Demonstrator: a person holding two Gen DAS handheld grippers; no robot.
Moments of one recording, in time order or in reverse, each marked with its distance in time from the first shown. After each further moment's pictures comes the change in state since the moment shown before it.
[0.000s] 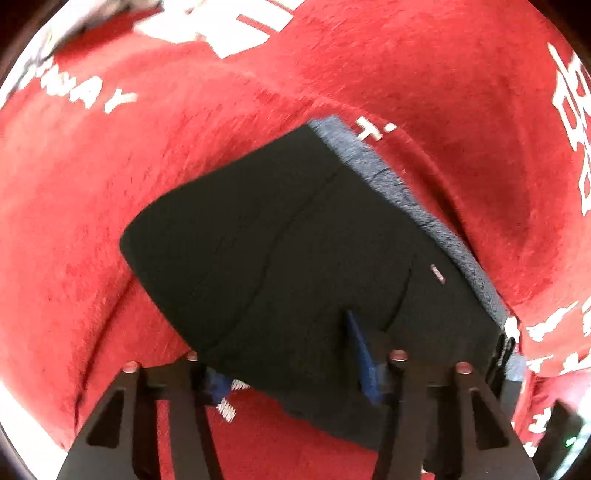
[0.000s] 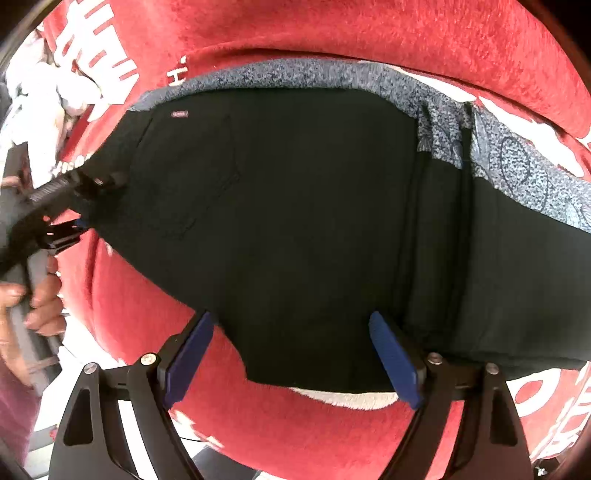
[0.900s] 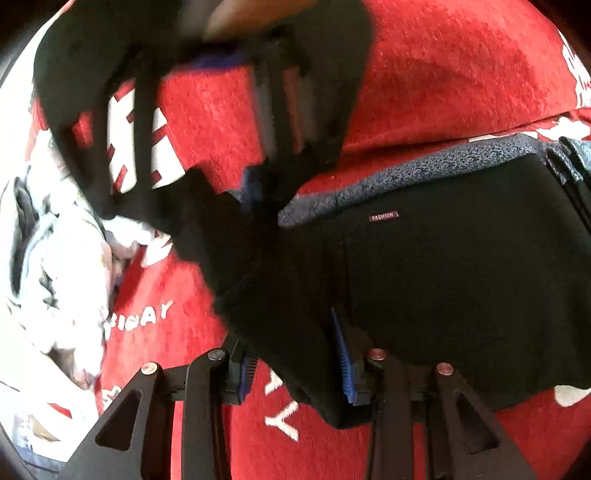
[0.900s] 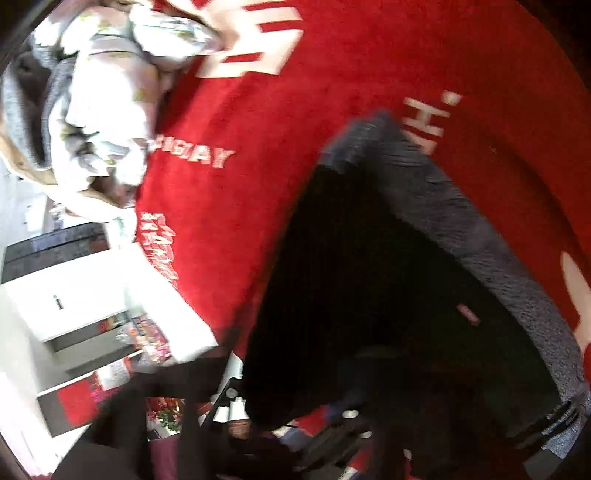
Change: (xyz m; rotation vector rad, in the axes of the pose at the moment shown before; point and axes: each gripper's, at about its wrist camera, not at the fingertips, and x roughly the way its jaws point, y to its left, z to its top) left arm -0.007 -0.100 -0.083 0.791 -0.341 0.529; right arm 0.040 0.184 0.180 -0.238 0.375 0.294
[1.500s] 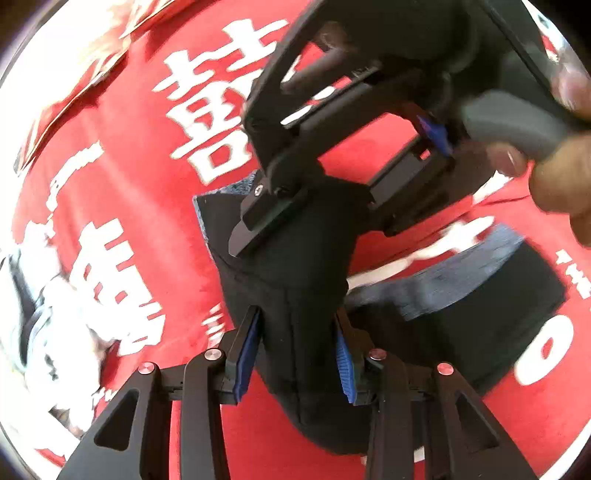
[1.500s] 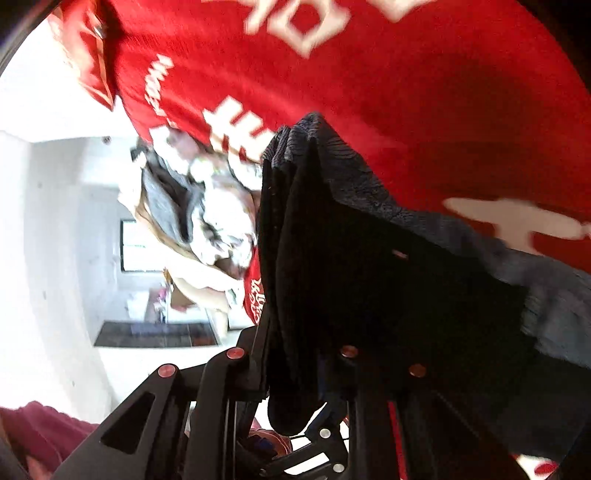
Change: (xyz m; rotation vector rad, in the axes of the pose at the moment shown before) left arm -0.154 -0.085 0.078 0.070 -0.300 -0.191; right arm -0.164 -0.135 -0.190 0.103 -0.522 0.473
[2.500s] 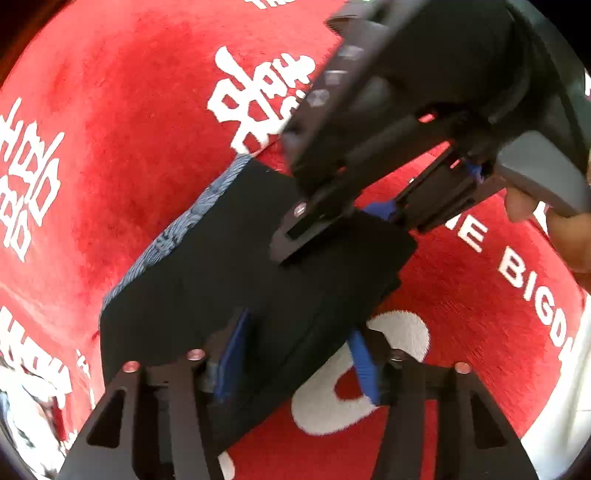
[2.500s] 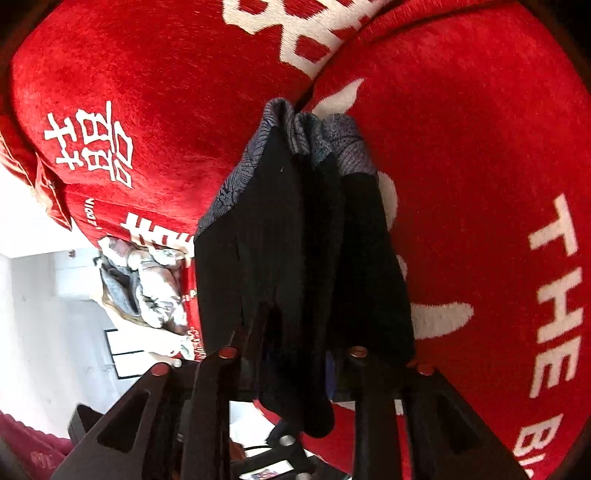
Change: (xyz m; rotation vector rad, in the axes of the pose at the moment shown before) left arm 0.030 -0.235 0.008 0.290 0.162 -0.260; right arm -0.181 -0.240 -0.150 0.325 -0.273 -0.124
